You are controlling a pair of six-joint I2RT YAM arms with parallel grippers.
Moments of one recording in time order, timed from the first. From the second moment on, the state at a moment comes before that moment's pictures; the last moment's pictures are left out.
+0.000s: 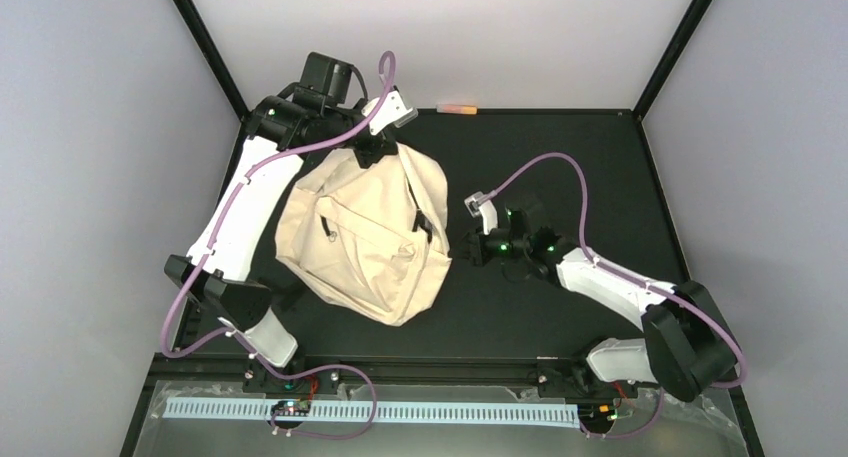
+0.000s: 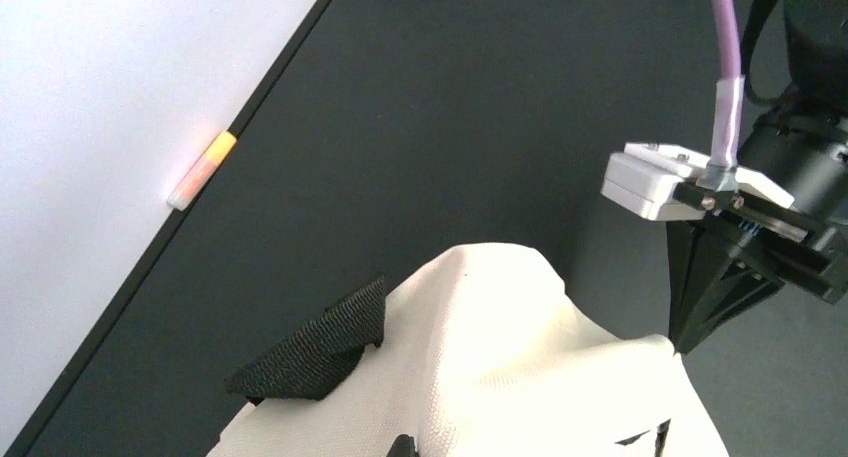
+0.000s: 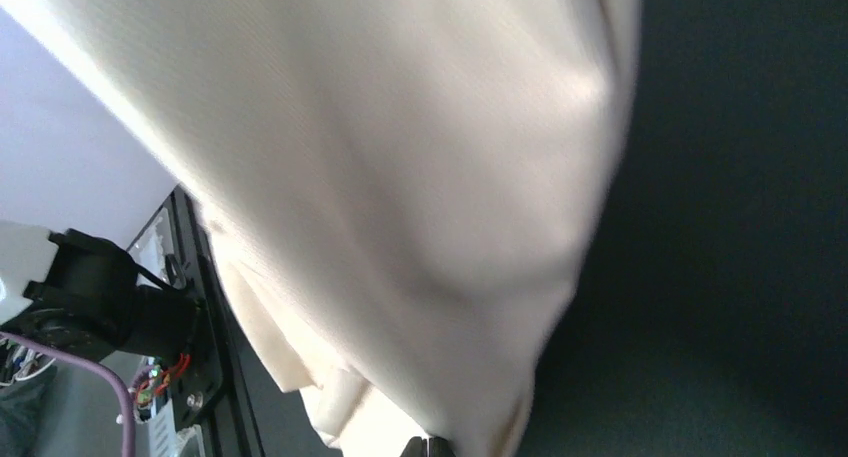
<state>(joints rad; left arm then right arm) -0.42 1.65 2.03 -1.15 0.45 0.57 0.59 1.31 0.63 0.10 -0.61 0.37</state>
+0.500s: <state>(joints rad) -0.43 1.61 1.87 -1.03 0.52 0.54 0.67 1.18 0.85 0.01 -0.44 0.23</state>
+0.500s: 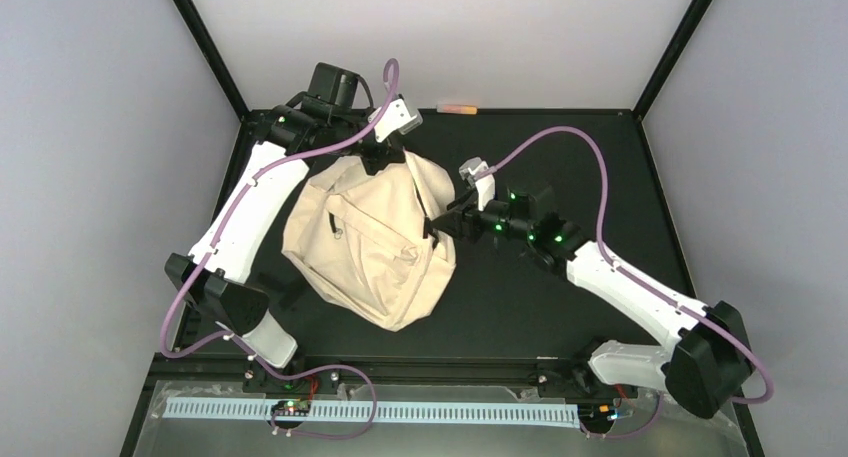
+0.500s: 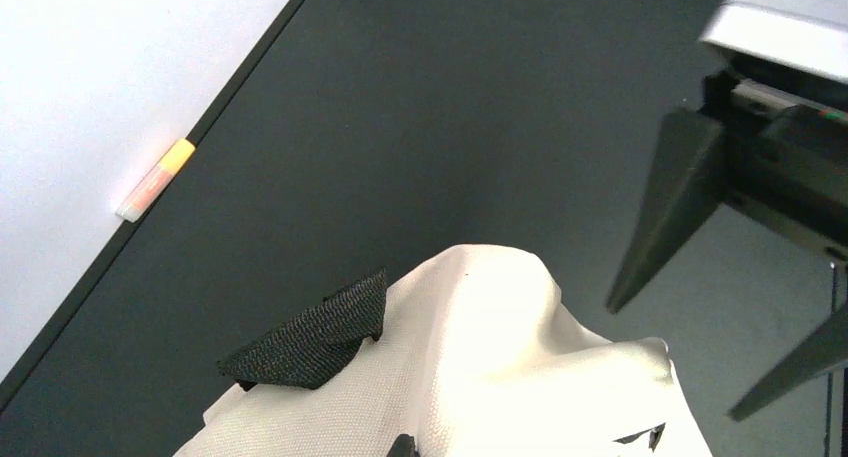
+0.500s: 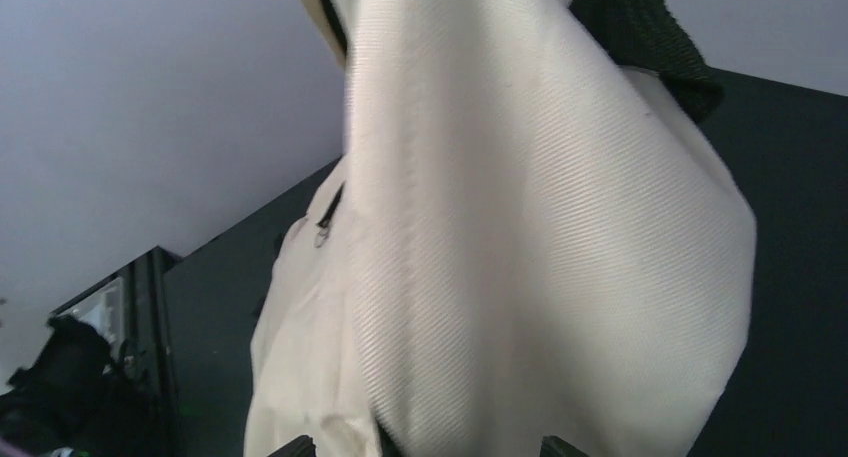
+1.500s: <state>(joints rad) -0.47 1.58 1.81 -0.97 0.39 0.40 0.86 1.38 1.16 0.02 0.31 0.13</state>
